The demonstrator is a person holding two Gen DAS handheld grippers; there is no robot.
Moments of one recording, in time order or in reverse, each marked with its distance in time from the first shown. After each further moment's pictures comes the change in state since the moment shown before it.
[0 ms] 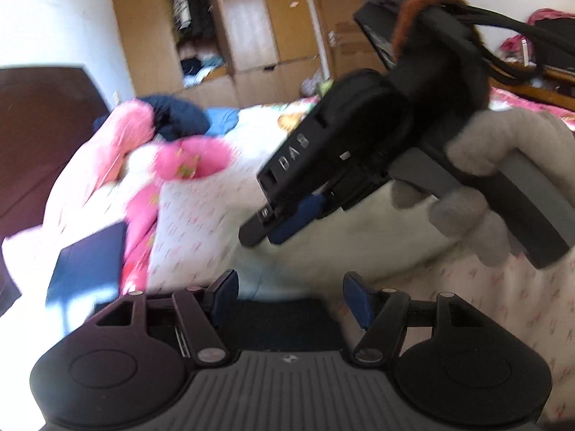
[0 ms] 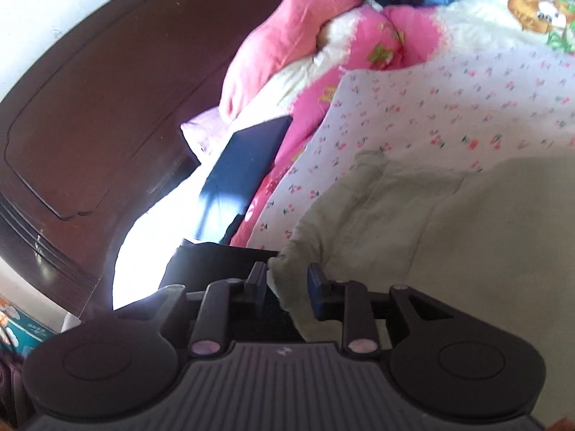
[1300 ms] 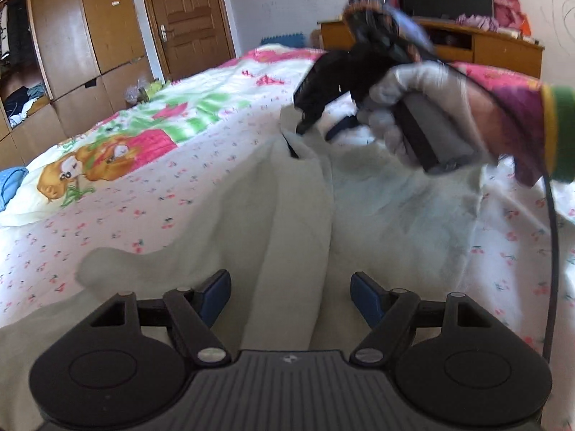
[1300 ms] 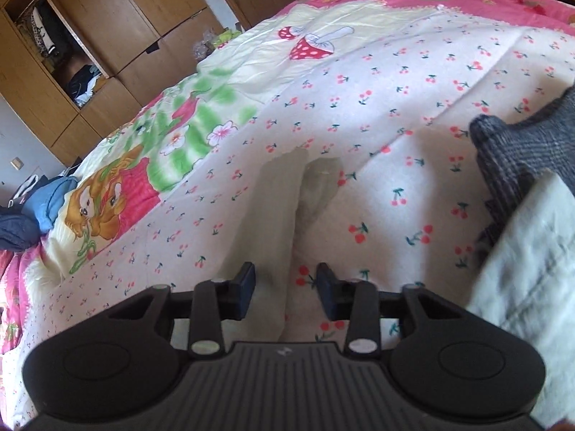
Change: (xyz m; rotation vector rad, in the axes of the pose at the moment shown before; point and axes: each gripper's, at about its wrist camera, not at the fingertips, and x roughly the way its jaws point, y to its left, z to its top) left arm 0.188 -0.279 0.121 0.242 0.089 -0.426; right arm -0.289 -0.405 -0.003 0.632 -0.482 -0.742
